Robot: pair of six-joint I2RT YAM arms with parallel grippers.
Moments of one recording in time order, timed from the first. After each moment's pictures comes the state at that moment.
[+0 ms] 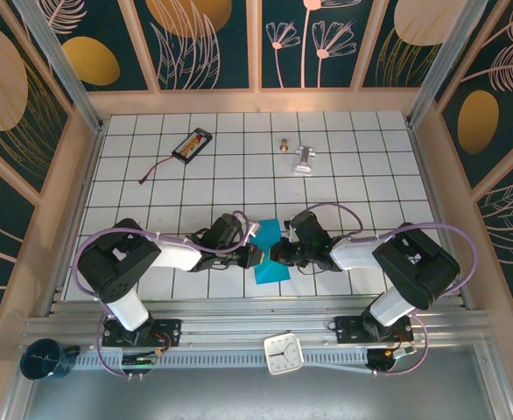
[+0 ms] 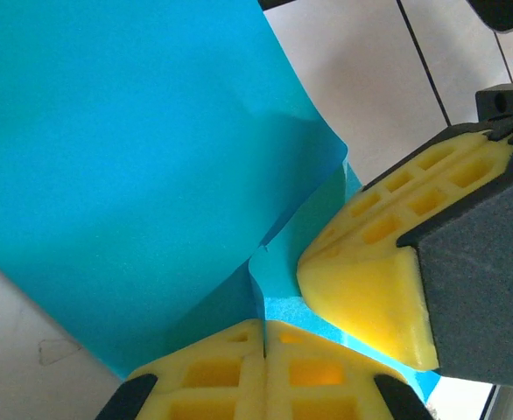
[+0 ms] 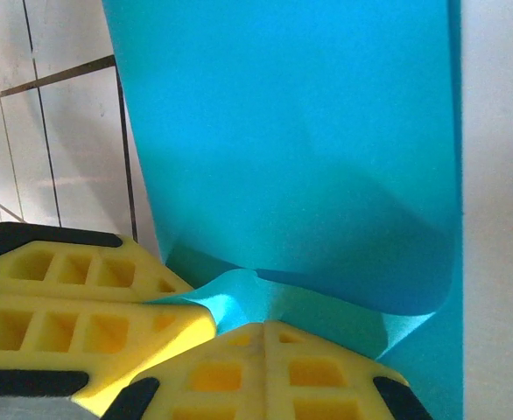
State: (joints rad) left arm -0.81 1.70 0.60 0.29 0.38 -0.54; right arm 0.74 1.55 0.48 0.22 -0.40 0.91
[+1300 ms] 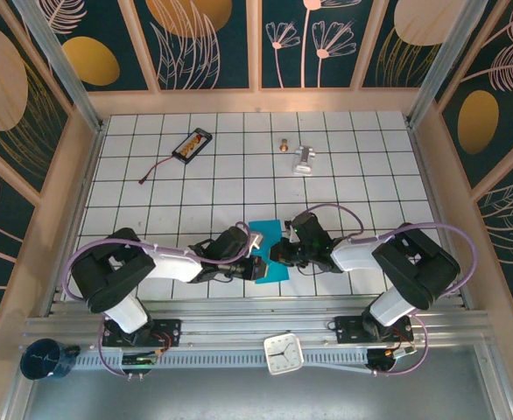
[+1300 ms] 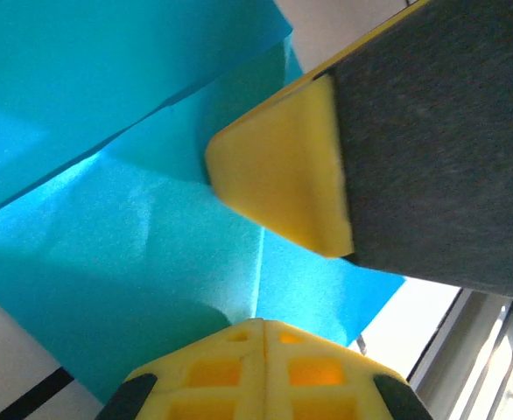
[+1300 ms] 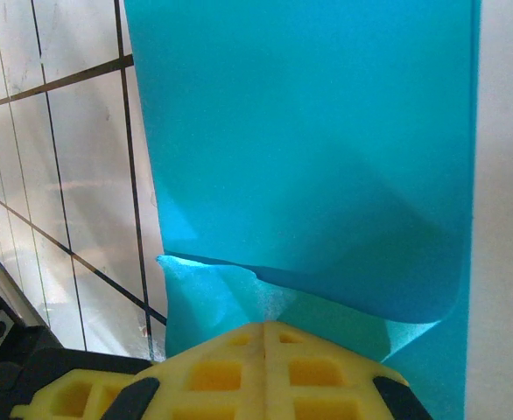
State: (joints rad) left arm -0.94 1.64 0.55 0.27 0.34 -0.73; right arm 0.74 1.55 0.46 0.26 -0.40 0.92
